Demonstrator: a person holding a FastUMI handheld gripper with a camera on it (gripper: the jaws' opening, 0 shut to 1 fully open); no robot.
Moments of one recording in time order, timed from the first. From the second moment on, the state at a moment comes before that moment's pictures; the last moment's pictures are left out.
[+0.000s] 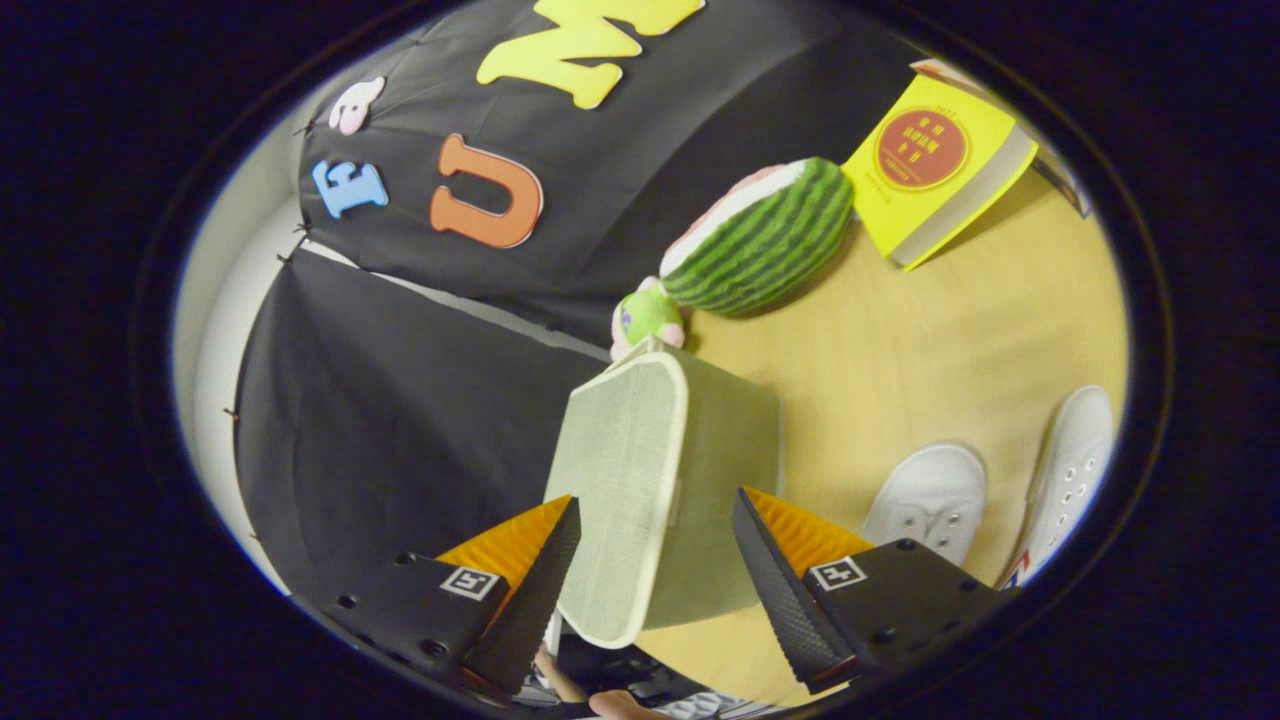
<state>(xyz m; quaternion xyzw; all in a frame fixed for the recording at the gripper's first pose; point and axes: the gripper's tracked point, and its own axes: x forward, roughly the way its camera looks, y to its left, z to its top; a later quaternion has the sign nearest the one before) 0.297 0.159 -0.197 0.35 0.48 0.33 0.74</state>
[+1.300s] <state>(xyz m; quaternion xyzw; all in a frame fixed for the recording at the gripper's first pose) 0.259 0.256 -0.075 0.37 0.44 0.41 0.70</state>
